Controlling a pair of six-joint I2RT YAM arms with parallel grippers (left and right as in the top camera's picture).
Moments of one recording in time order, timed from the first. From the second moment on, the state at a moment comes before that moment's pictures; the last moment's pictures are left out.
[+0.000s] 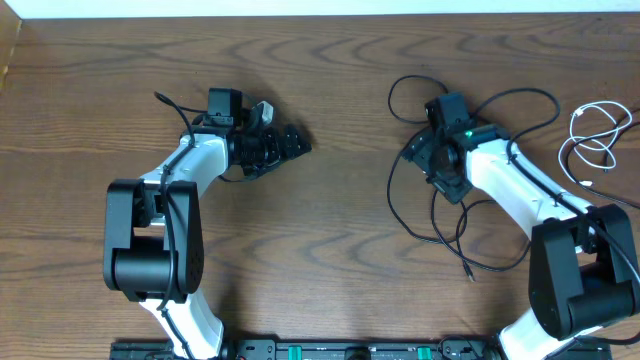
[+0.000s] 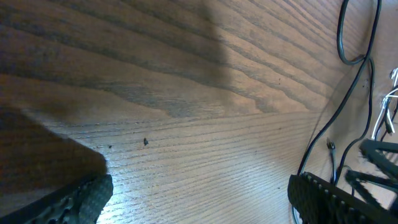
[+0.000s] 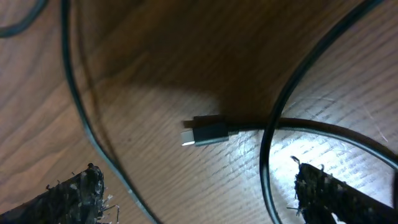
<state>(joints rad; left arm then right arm) -0.07 1.92 1.12 -0.40 0.63 -0.38 0.29 1.78 1.11 -0.64 0.01 1.09</state>
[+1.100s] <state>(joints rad) -0.07 1.92 1.12 -0.40 0.63 -0.38 0.30 1.88 1.09 -0.29 0.02 0.97</state>
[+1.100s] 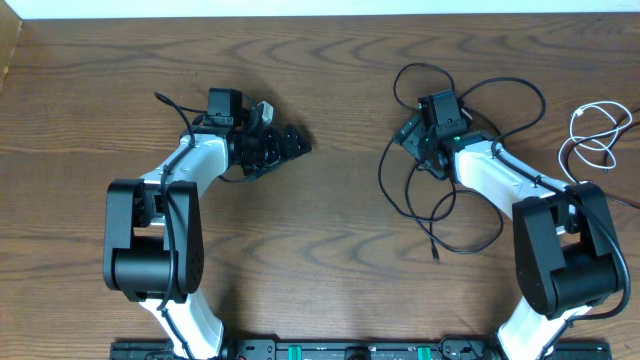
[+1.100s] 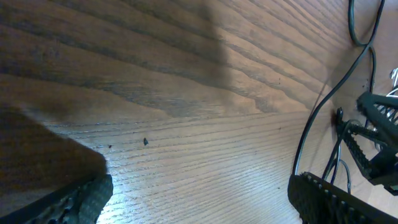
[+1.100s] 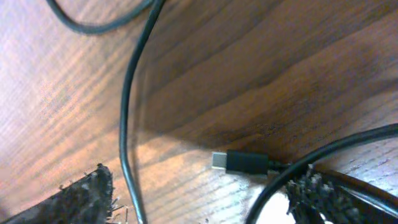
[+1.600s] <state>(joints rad) -0.07 1.92 1.12 -0.40 0.63 -0.38 0.30 1.94 1.40 -0.71 -0.03 0.70</state>
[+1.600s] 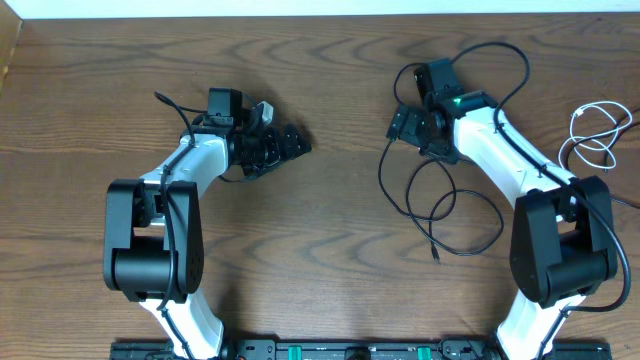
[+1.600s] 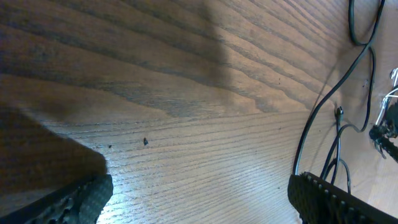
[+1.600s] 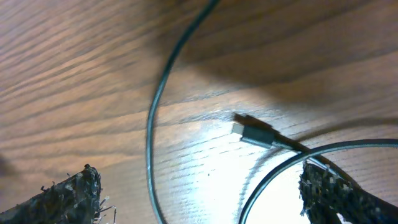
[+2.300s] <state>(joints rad) -0.07 1.92 1.12 -0.40 0.63 -0.38 0.46 2.08 1.44 -0.82 -0.01 0.74</state>
